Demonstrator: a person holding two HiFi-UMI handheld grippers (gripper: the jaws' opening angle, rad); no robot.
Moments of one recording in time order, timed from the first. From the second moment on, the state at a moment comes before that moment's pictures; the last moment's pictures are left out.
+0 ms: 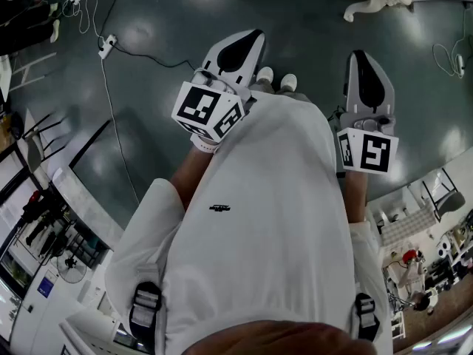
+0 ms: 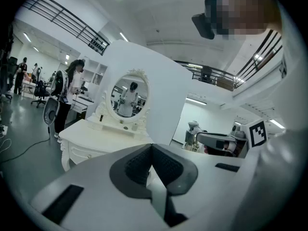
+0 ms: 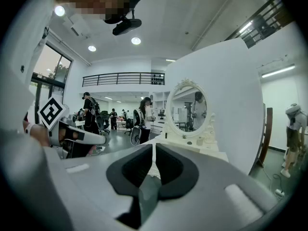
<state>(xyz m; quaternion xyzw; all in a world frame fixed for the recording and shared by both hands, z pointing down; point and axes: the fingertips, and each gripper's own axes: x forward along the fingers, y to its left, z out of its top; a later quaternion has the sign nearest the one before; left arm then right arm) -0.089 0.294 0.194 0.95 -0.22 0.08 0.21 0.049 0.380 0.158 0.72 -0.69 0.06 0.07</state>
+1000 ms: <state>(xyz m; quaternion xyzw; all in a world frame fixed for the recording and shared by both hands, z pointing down) -0.065 0.366 0.200 0.93 -0.30 0.11 0.19 0.102 0.454 0.194 0.68 -0.73 0.05 0.04</state>
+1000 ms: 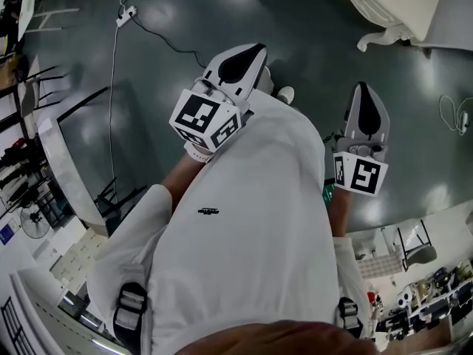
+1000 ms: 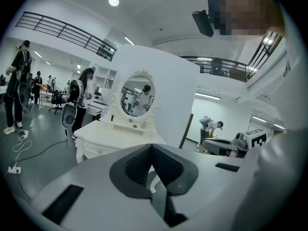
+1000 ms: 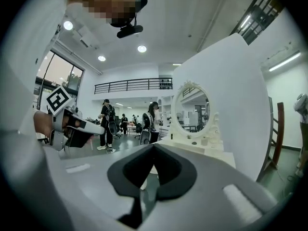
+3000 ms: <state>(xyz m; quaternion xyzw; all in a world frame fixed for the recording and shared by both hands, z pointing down) -0.153 -0.052 0.218 0.90 -0.36 0.08 0.23 0.011 0.004 0.171 0.60 -0.79 0.09 0.04</state>
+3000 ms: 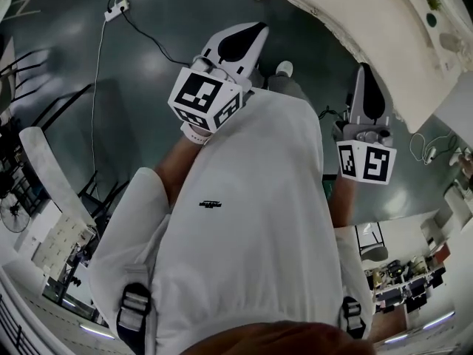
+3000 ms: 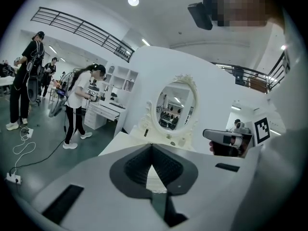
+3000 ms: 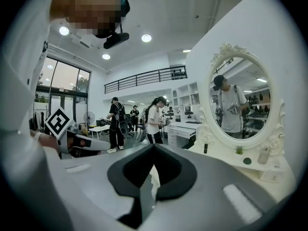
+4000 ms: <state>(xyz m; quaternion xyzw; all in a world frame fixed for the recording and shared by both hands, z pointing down) -0.069 -0.053 0.265 0.88 -0.41 0.14 0.19 0.073 -0.023 0.222 0.52 -0.85 0.12 0.04</state>
